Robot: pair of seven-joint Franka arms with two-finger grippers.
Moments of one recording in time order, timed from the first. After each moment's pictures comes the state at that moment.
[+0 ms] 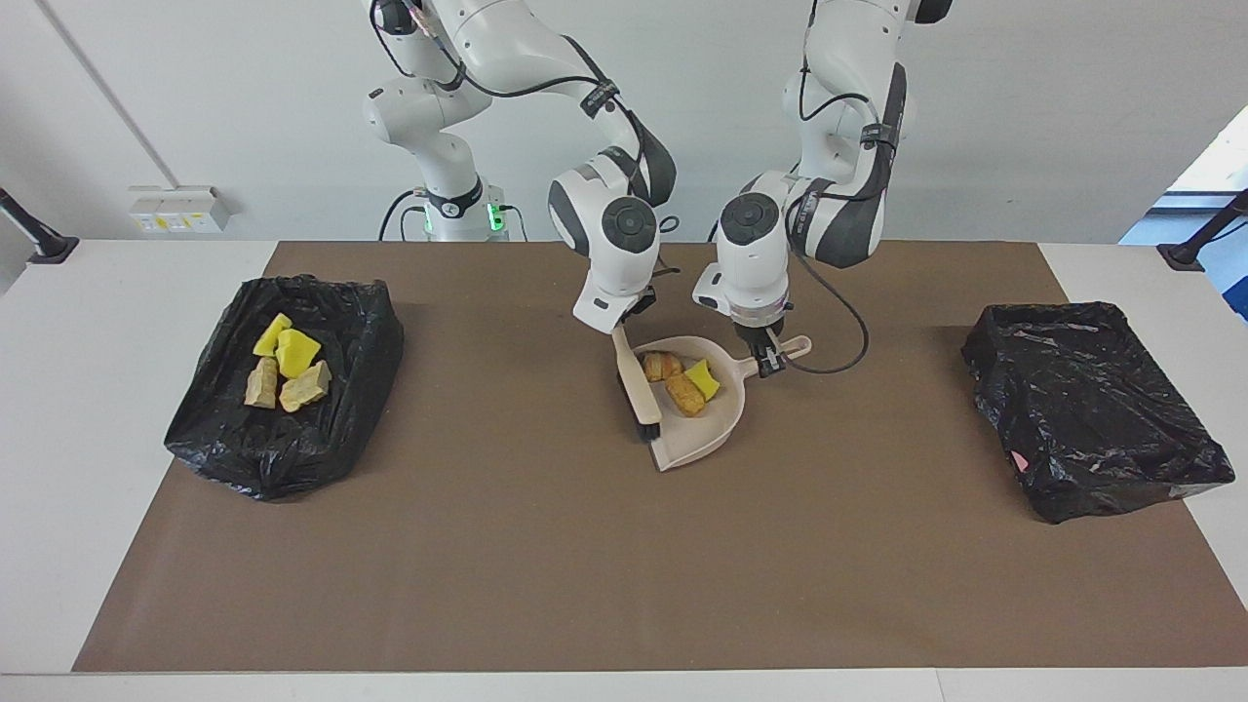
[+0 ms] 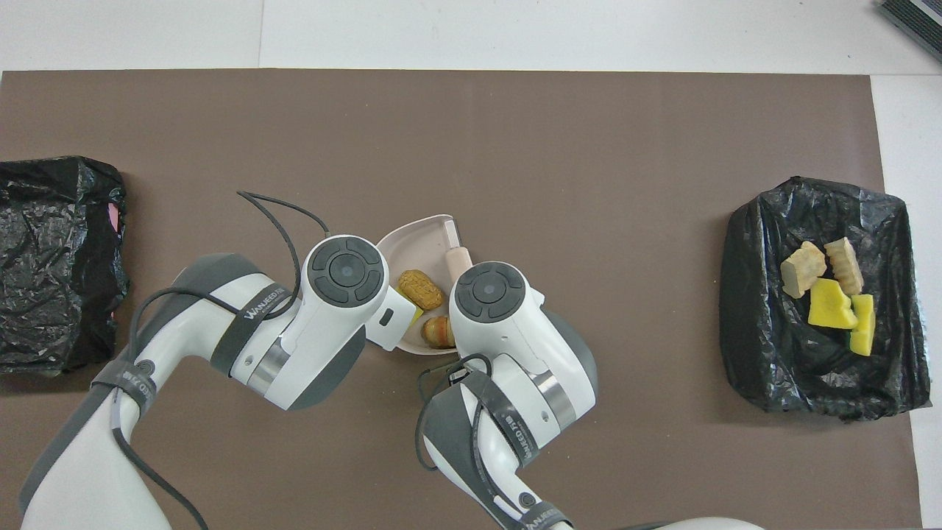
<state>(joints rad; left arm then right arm) -0.56 0.18 0.01 -2.02 0.22 2.07 0.71 0.64 0.29 0.03 -1.91 0.13 1.91 0.34</state>
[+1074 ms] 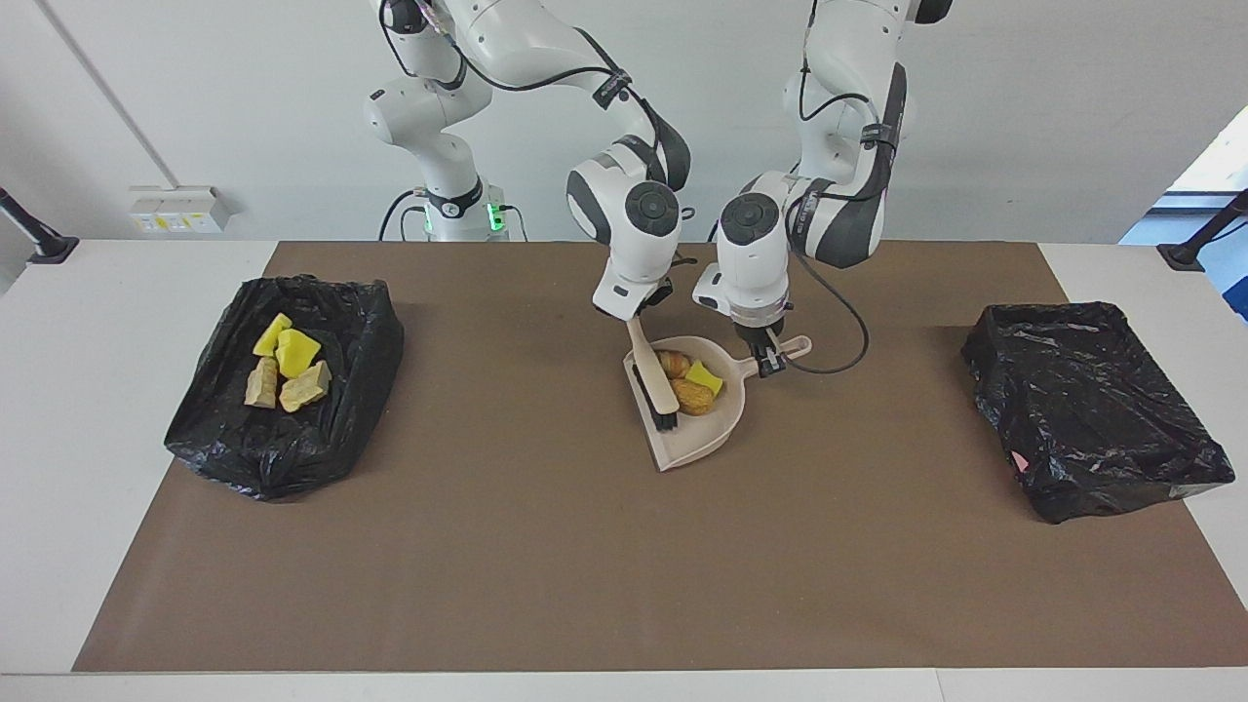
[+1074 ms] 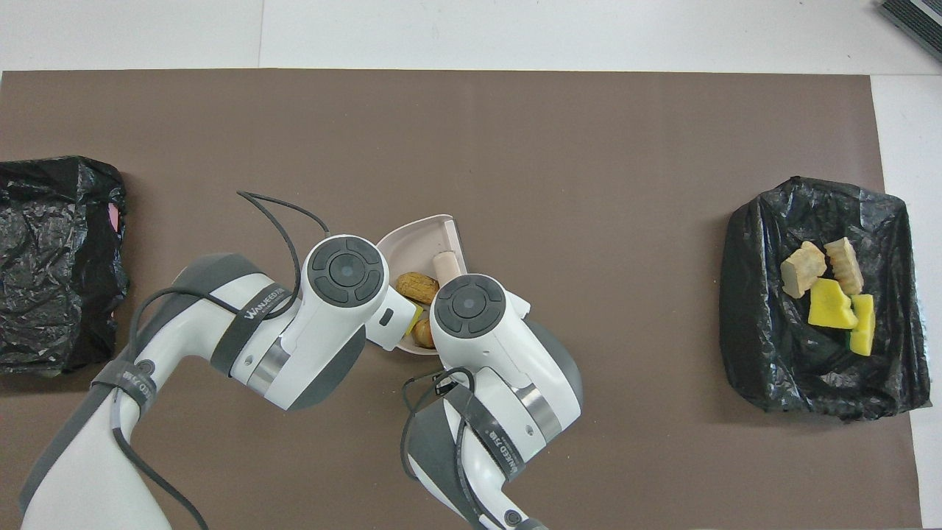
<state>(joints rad) -0.56 0.18 0.01 -2.02 0.22 2.06 0.71 0.67 0.29 0.03 -1.90 0.13 1.91 0.38</state>
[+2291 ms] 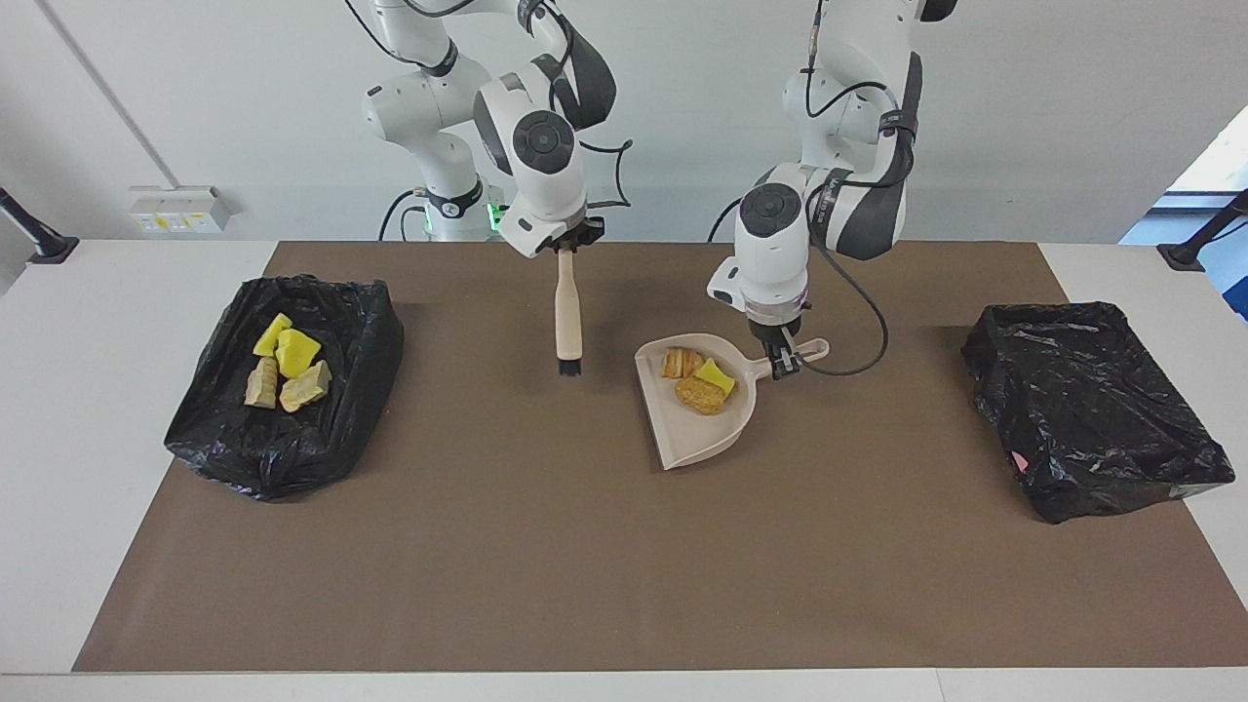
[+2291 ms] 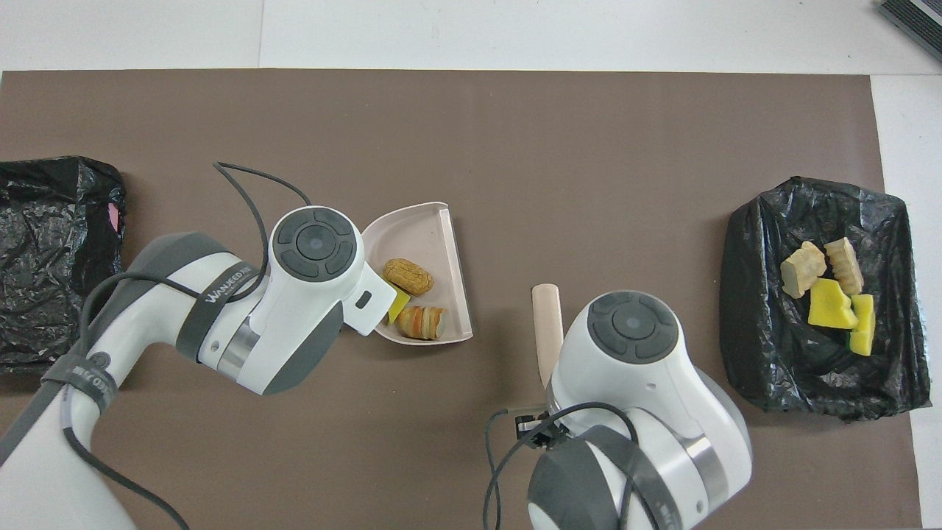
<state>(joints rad) -0.51 0.17 0.02 -1.93 0.22 1.99 0.87 0.56 -0.10 0.02 -2.17 0.25 1.71 0.49</state>
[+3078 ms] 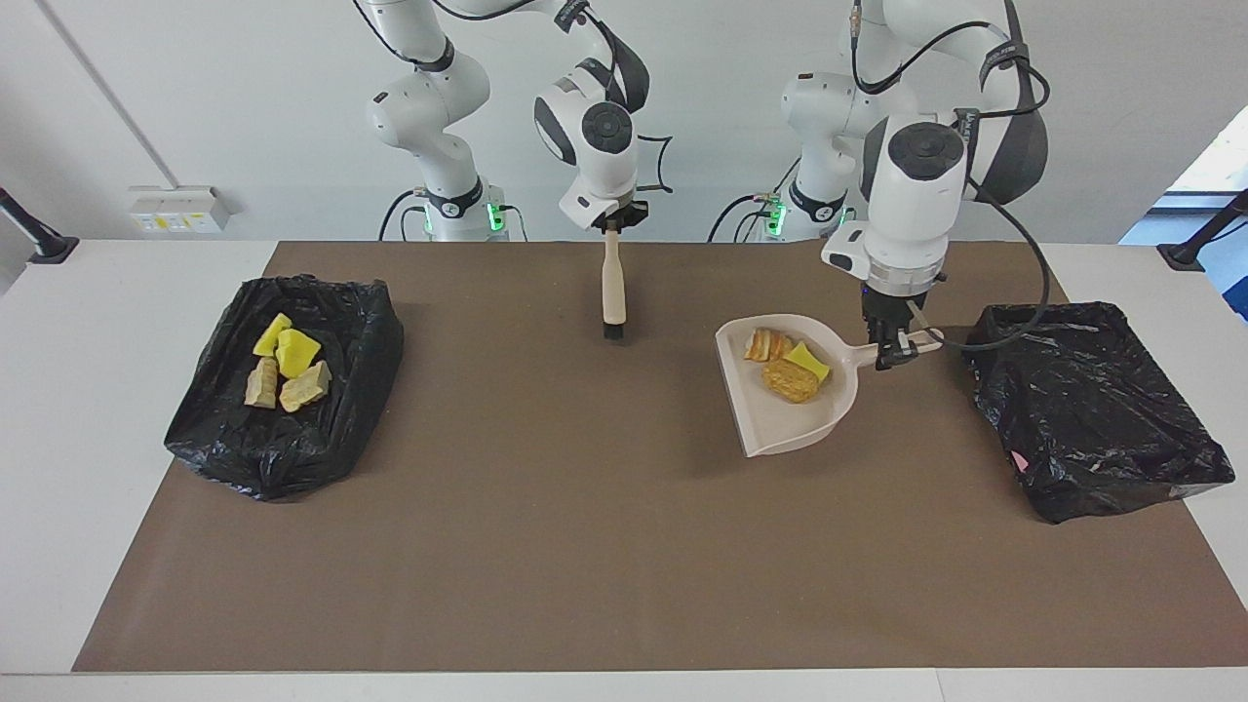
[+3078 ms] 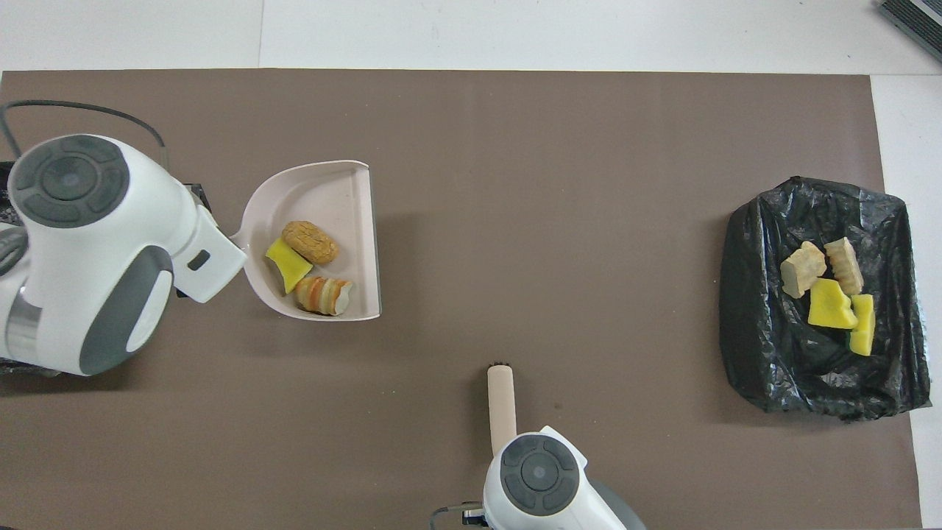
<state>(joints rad) -0.26 0.05 0.02 -1.88 0.23 1.94 1.23 0.81 -0.17 0.03 -2.44 0.34 1.98 0.65</state>
